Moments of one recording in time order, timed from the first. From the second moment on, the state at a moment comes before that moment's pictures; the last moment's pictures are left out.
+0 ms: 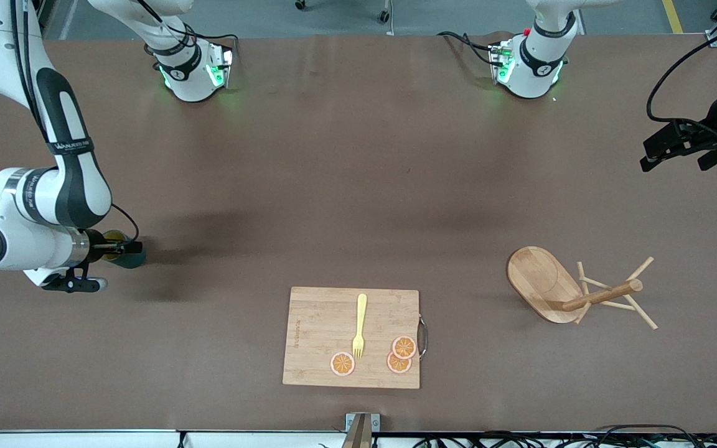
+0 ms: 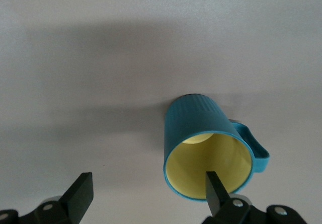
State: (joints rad) left arm 0.07 -0.01 -0.13 -1.54 -0.02 1.58 -0.07; right arm -0.06 0.48 -0.03 -1.74 -0.01 1.95 -0.03
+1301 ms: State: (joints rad) left arm 0.08 -0.01 -0.13 -1.54 -0.02 1.58 -0.07; right arm -0.08 0.55 -0.03 -1.74 -0.01 1.94 -0.11
